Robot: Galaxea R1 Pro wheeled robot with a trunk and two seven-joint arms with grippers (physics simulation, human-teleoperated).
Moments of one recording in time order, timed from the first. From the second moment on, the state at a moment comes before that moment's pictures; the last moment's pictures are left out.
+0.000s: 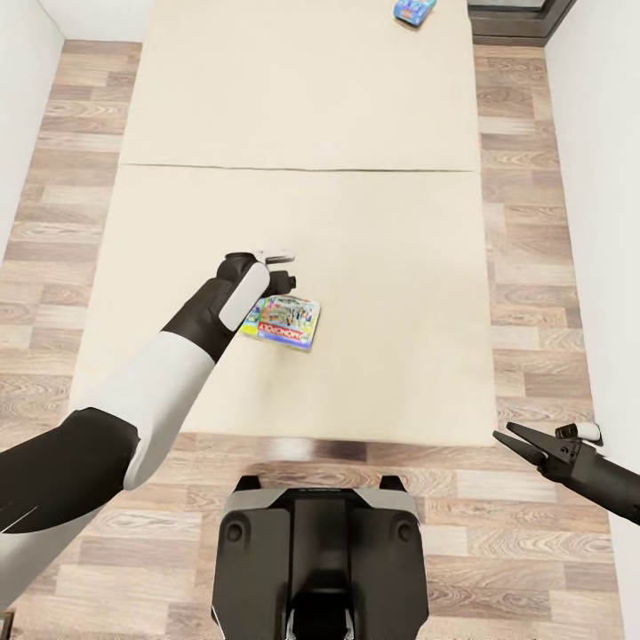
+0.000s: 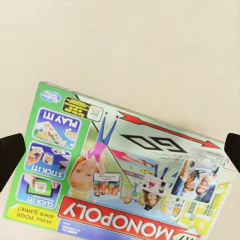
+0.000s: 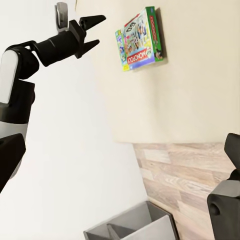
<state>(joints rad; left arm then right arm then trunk) -1.42 -0.13 -0.38 -0.72 0.66 0.73 0.53 -0.20 -0.43 -0.40 -1.58 -0.98 1.04 0.91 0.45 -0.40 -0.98</state>
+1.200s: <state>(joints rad) -1.53 -0.13 -0.38 -0.72 0.67 0.74 0.53 -0.20 -0.43 -0.41 -1.58 -0.93 1.04 0.91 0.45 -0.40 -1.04</state>
